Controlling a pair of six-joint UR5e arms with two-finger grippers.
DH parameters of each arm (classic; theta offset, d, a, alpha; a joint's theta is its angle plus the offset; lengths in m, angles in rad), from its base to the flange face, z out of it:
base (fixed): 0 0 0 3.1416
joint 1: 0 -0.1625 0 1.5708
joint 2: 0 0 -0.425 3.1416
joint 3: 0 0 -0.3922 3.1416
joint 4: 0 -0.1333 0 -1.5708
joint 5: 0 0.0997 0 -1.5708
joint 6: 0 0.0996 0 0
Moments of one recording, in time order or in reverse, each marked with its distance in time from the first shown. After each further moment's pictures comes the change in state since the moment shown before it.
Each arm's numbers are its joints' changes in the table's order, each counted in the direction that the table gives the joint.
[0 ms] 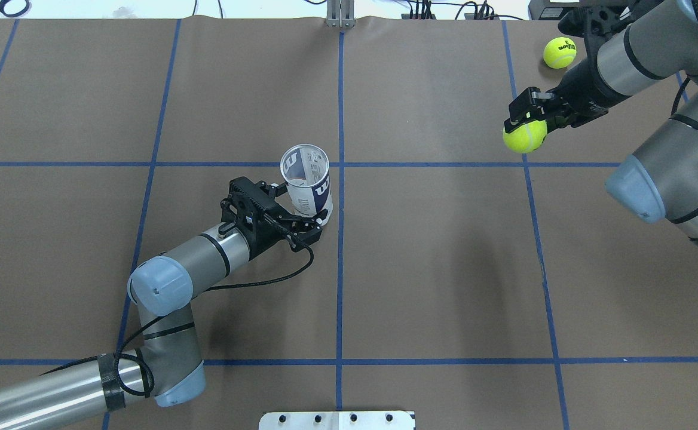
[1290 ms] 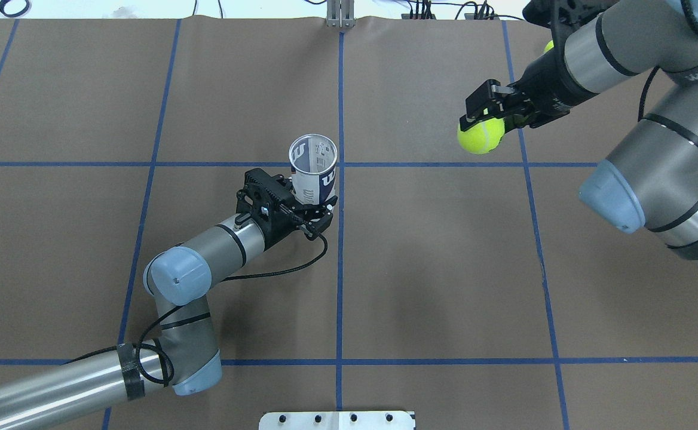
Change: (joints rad) left arm 0.012 0.059 0.060 0.000 0.000 0.000; right arm 0.077 -0.100 0.090 0.000 0.007 0.158
